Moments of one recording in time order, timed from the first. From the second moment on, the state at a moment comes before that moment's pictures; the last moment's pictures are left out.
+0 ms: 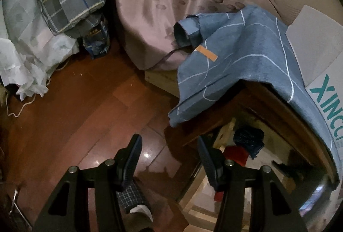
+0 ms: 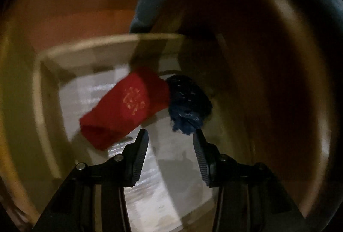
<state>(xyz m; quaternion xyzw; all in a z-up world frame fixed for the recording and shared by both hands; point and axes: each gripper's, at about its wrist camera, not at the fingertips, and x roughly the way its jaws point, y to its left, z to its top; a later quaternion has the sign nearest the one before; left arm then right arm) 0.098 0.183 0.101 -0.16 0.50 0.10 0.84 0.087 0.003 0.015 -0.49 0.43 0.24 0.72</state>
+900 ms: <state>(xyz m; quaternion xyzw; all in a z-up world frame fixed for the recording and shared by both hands) 0.107 0.172 0.087 -0.17 0.54 0.05 0.82 0.134 0.008 -0.033 -0.50 0.39 0.22 0.74</state>
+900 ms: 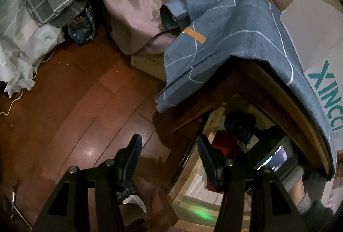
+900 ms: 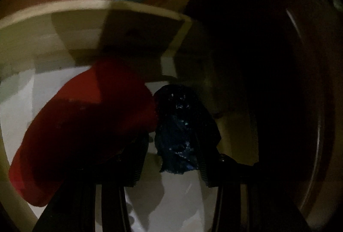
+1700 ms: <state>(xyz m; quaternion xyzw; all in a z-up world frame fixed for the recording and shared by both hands) 0.110 0.155 0.079 -0.13 0.56 0.04 0.82 0.108 -0.040 0.000 -0.43 0.46 0.27 0.73</state>
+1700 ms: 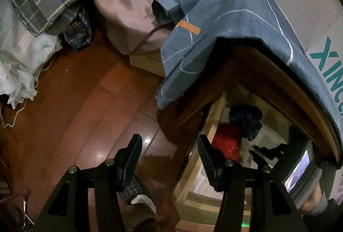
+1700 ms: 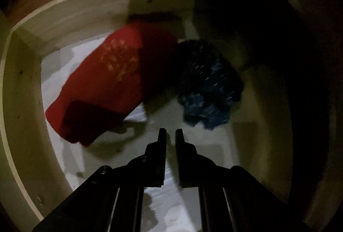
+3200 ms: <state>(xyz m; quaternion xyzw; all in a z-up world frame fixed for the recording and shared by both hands) 0.114 0.142 0.069 -0.12 0.58 0.02 0.80 0.149 -0.049 0.013 -0.38 0.47 0.27 0.75</state>
